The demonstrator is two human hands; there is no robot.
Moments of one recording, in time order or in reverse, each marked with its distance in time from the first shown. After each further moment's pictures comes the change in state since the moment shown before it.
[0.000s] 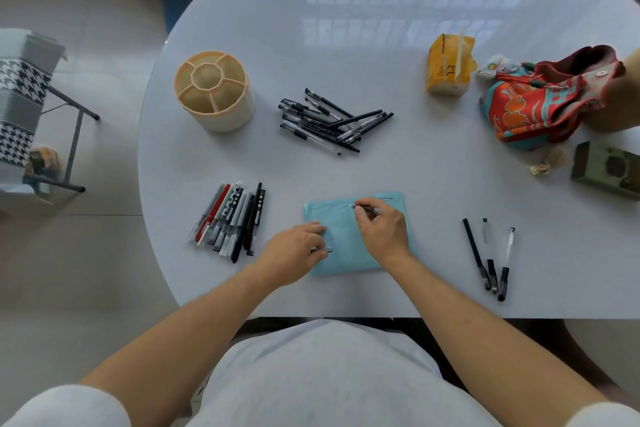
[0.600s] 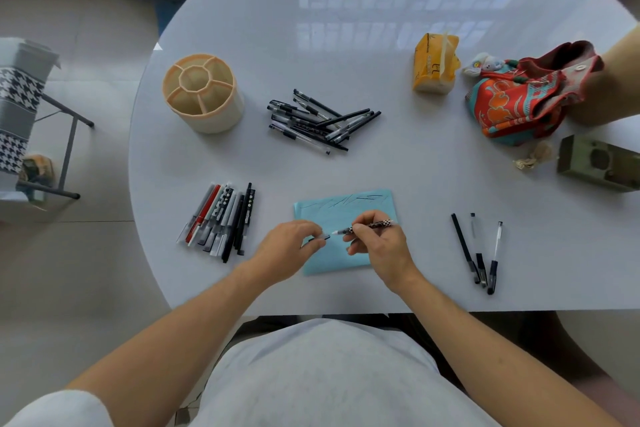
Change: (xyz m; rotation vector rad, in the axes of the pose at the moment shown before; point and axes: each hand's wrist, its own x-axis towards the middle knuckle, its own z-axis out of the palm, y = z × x) left_hand -0.002 0.021 -0.008 -0.140 0.114 -0.053; right_hand -0.047 -0.012 -0.041 0.614 -0.249 0.191
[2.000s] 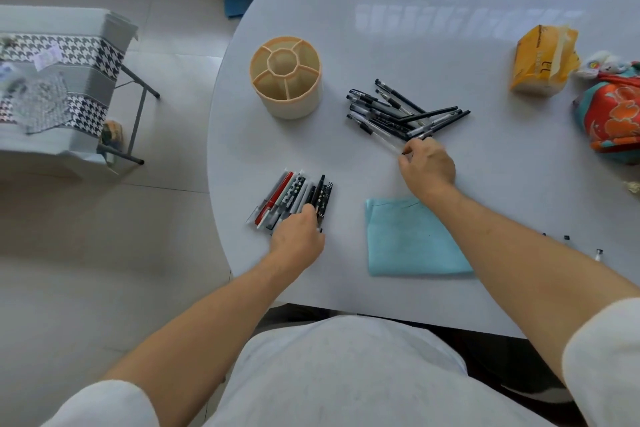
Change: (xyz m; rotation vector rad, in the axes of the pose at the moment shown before) left_hand -0.030 -0.073 -0.040 0.193 0.070 -0.539; right_hand 0.169 -0.036 0.071 -1.283 0.203 -0.233
